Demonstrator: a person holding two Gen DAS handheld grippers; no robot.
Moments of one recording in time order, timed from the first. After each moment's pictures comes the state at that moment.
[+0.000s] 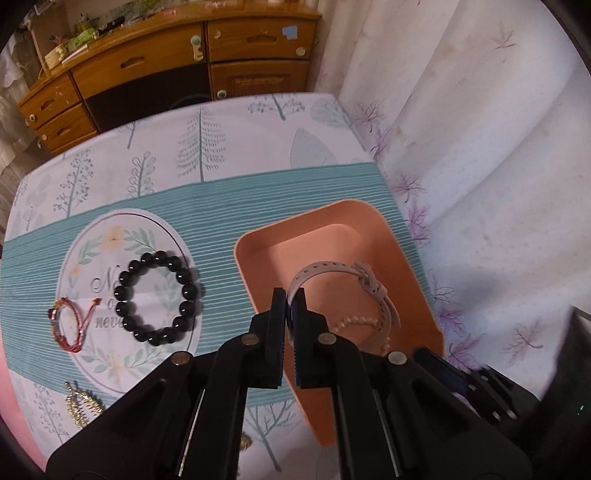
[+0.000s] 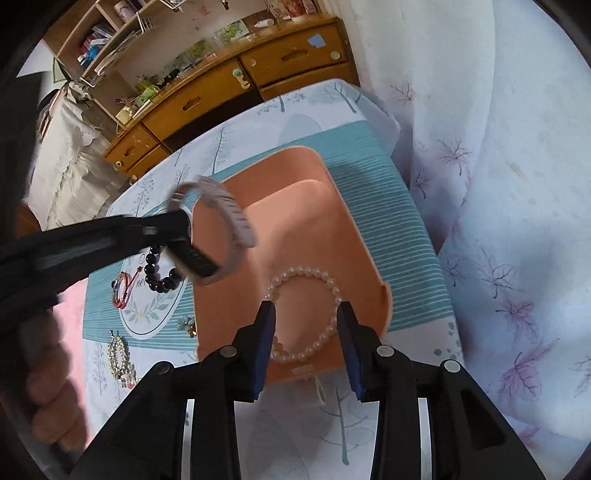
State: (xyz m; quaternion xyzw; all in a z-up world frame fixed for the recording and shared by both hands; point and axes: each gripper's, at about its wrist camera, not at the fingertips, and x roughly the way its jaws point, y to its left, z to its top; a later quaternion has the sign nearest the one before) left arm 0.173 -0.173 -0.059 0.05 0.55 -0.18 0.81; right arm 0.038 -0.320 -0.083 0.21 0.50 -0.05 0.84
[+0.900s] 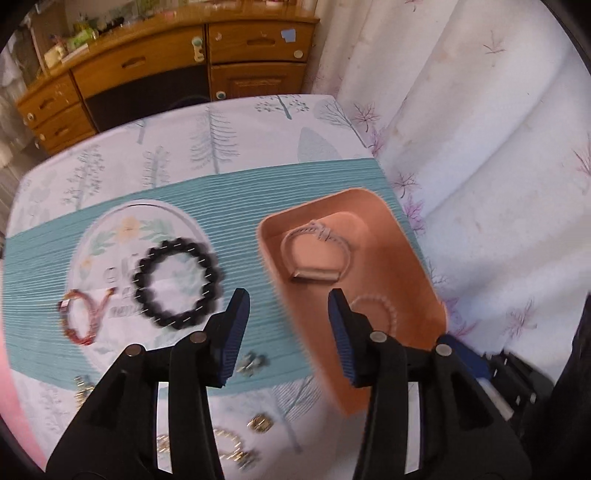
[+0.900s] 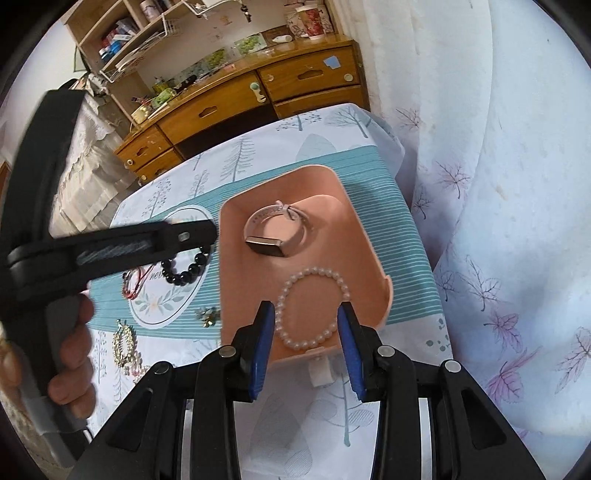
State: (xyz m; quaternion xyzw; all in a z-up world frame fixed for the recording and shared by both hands) left arm 0.156 -0.133 -0.043 0.05 0.54 -0.20 0.81; right arm 0.022 -0.290 -0.046 0.17 0.47 -0.05 0.86
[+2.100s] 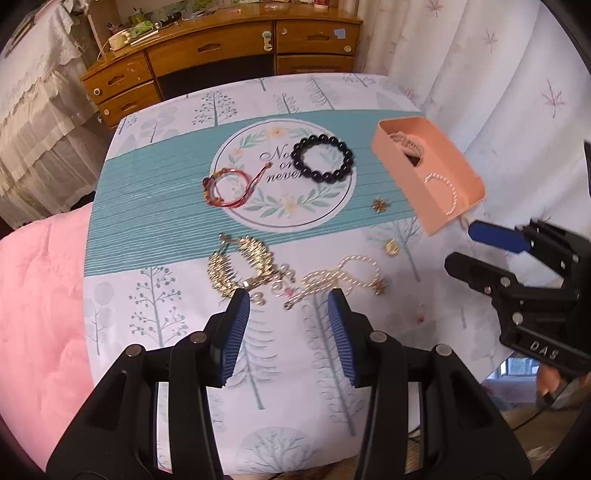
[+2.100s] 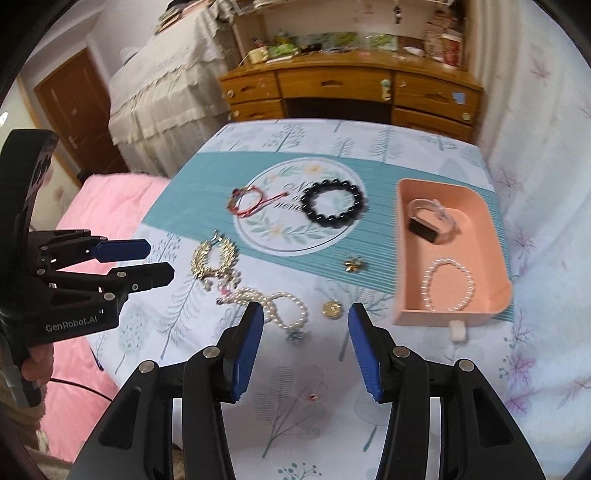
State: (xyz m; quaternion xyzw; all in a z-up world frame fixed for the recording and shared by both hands) left arm 0.012 0.063 -0.007 0.08 0.54 -0.14 0.82; right arm -0.022 -0.107 0.002 0.01 0.48 0.11 0.87
